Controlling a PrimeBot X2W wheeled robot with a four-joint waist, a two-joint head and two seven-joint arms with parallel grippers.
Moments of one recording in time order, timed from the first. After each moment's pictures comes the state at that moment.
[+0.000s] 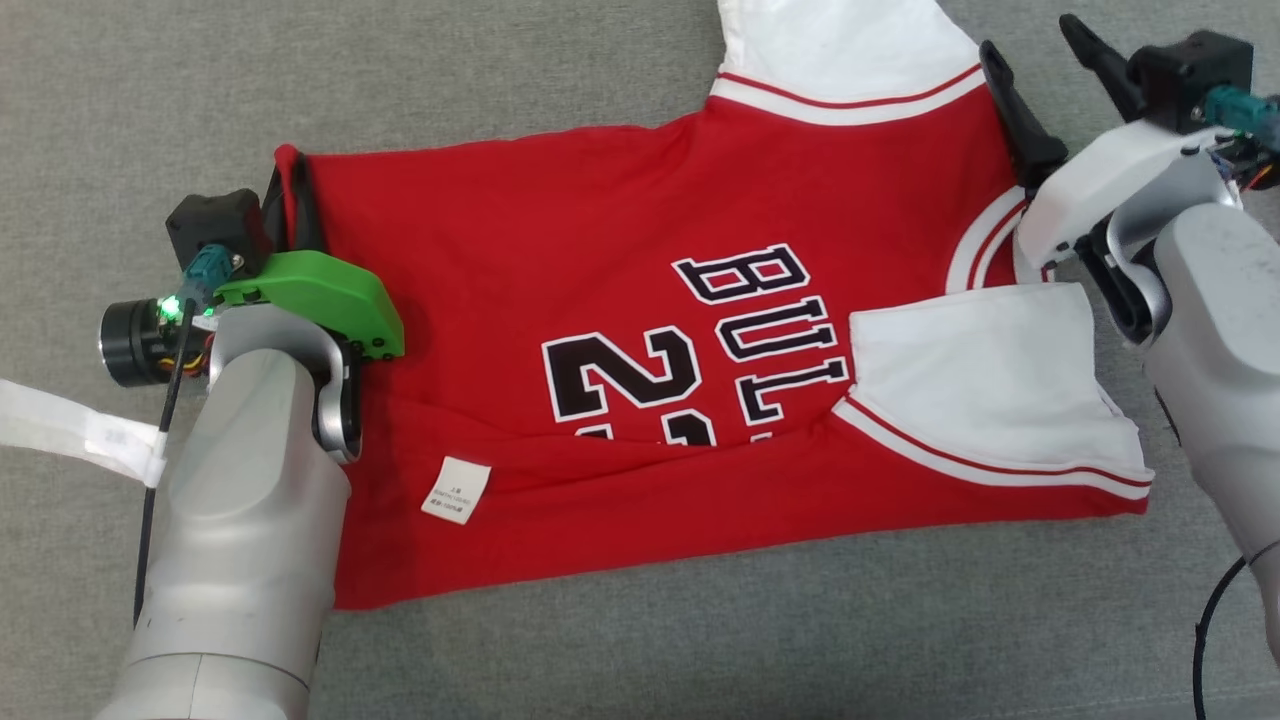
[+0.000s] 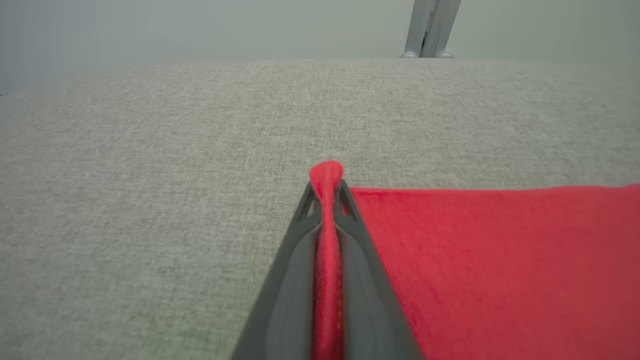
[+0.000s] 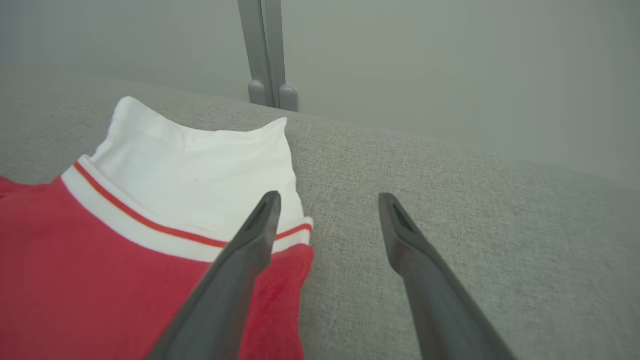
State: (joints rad) left arm -0.81 0.07 -0.13 0.90 -0.24 0.05 -0.26; right arm -0.94 -0.32 0.37 0.76 0.39 0.13 -0.20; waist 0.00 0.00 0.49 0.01
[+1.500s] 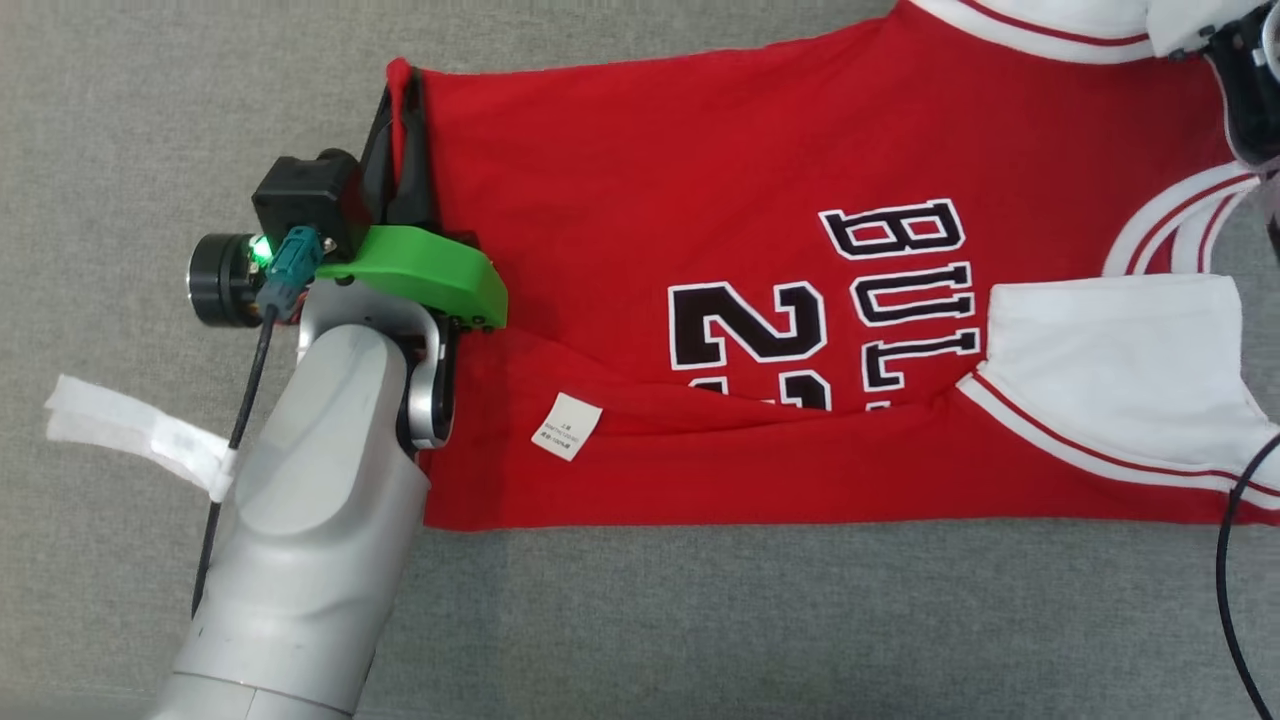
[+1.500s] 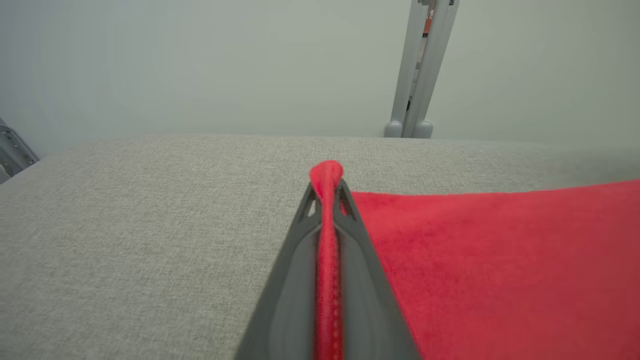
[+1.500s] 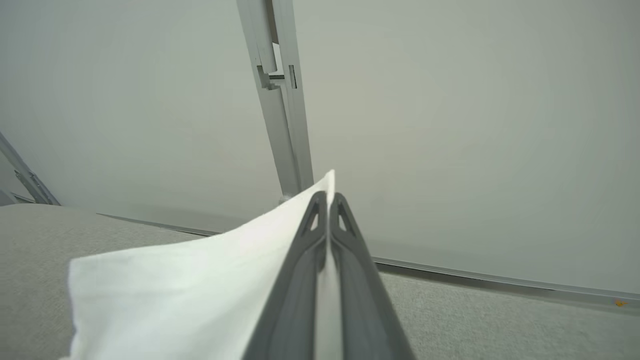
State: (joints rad) left arm -0.76 0.05 -0.35 0.58 -0.37 0.11 -0.26; right arm -1.23 -0.40 0.40 0.87 0.58 0.13 -0.26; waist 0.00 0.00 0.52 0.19
